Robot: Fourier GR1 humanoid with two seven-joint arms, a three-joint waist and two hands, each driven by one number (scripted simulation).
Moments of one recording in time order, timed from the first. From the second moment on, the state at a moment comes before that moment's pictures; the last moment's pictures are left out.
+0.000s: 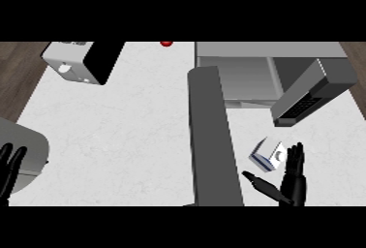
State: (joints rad) left arm 0.37 0.01 0.24 -2.17 0.31 -0.38 -0.06; right arm -0.05 -0.05 -0.04 -0.80 -0.36 -0.32 -0.92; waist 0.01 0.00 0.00
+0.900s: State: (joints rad) left arm 0.37 0.02 0.26 -2.14 0.33 -0.41 -0.06; right arm -0.14 -0.05 -0.04 -0.85 -0.33 -0.35 -1.01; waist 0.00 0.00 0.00
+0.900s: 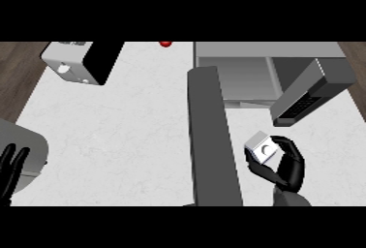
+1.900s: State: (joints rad) left arm 0.37 0.02 0.30 -2.10 0.38 -0.45 -0.06; right arm -0.16 -0.26 0.12 -1.20 -0.25 -0.01 -0.71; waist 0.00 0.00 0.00
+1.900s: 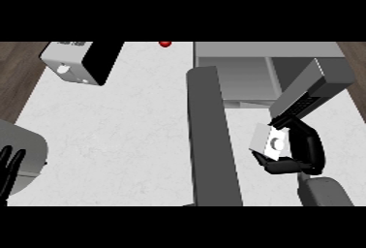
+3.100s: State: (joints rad) left arm 0.32 0.08 0.37 -2.03 0.44 -0.52 -0.06; right arm -0.89 -0.19 -0.05 -0.42 -0.07 -0.14 -0.68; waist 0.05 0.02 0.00
